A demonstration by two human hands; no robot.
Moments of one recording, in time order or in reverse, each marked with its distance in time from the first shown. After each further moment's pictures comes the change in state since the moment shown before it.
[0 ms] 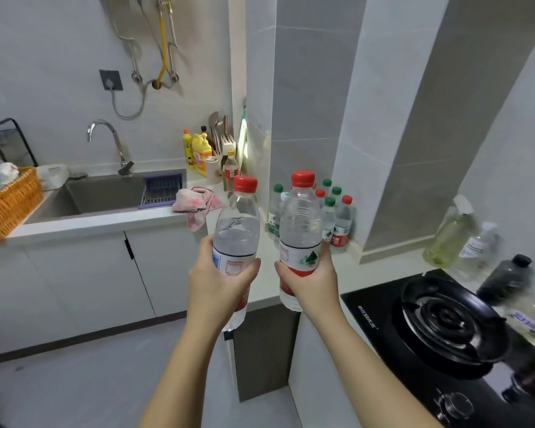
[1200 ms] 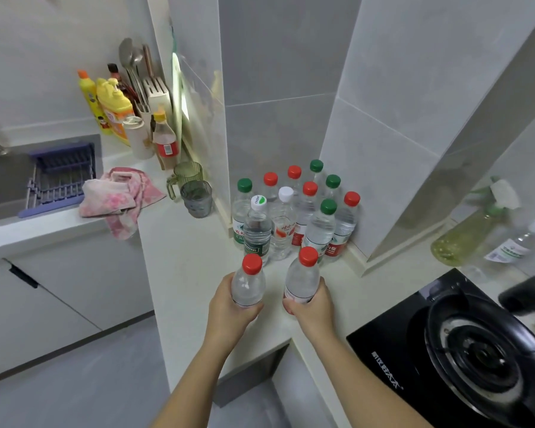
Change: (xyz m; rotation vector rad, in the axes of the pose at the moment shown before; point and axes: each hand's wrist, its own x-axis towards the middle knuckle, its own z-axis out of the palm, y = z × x) left_hand 0.197 -0.207 0.183 0.089 -0.414 -0.366; right_hand 0.209 0.257 0.030 -0.340 0.222 0.492
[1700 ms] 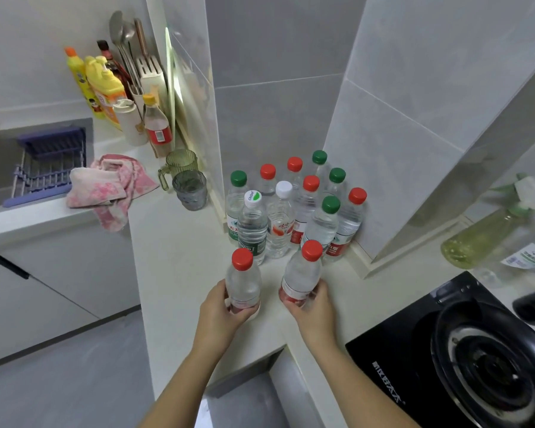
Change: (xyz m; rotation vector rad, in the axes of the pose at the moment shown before) left_hand 0.025 -0.039 0.014 0.061 0.004 0.065; right_hand 0.021 0.030 0.004 -0.012 0.000 -0.062
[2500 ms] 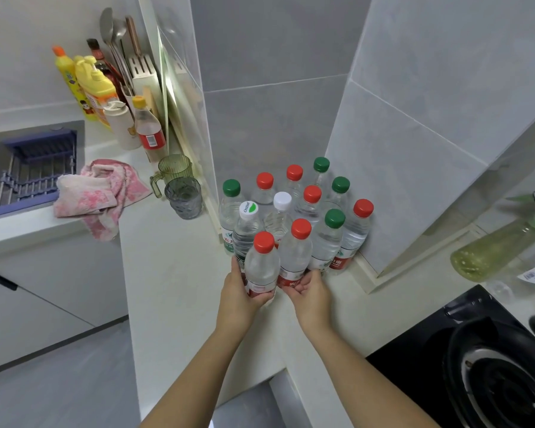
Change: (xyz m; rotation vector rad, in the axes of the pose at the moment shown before) left_hand 0.069 0.024 0.043 -0.058 -0.042 0.077; right_hand 0.061 -0.018 0.021 -0.031 -0.031 -0.018
